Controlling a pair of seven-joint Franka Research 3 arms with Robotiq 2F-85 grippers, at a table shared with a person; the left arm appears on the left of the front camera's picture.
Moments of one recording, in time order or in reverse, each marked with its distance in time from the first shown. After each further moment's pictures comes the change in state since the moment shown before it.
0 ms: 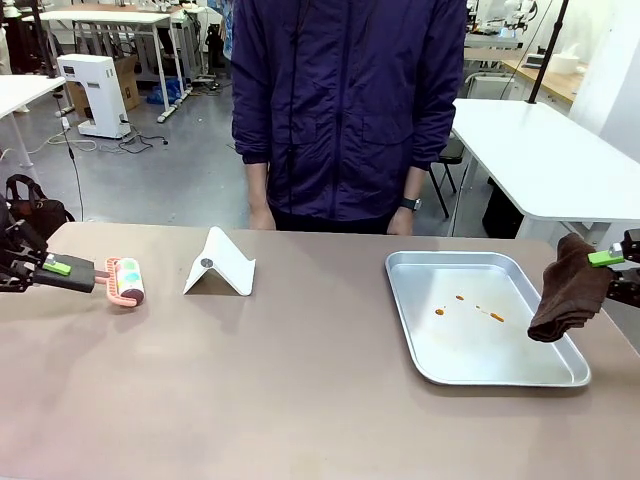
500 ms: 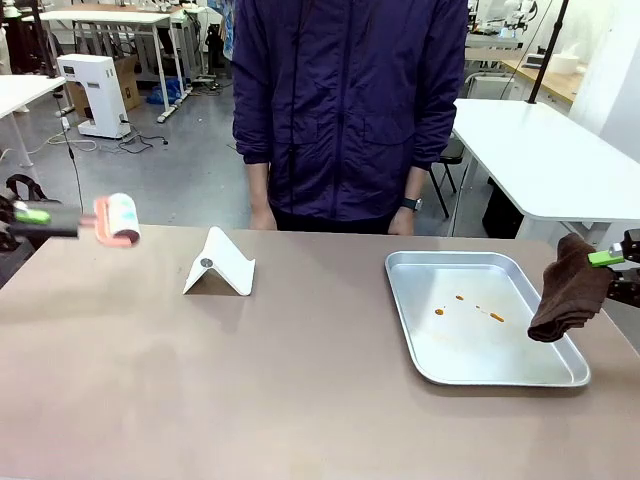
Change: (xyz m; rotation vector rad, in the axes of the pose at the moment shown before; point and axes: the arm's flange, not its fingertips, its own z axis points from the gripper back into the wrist) left arm -0.055 -0.048 0.074 -0.419 -0.020 -0.223; right arm 0.000 0.000 0.000 0.000 0.000 0.000
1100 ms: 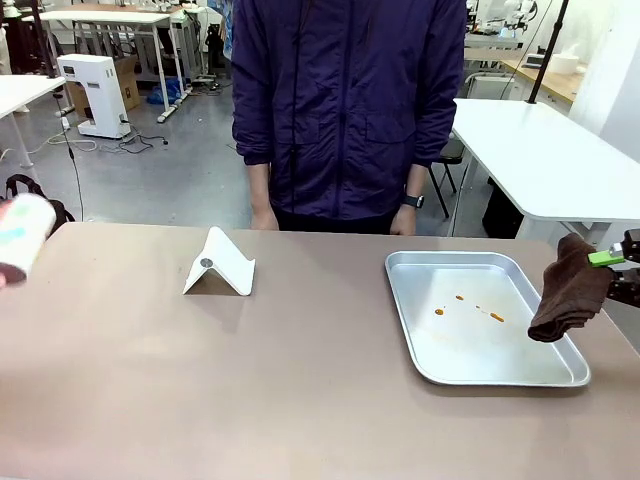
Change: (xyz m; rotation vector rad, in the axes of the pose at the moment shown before) left arm -0.114 0.021 0.048 -0.180 0.293 -0.090; right arm 0.000 0.000 0.000 0.000 -0.001 0.000
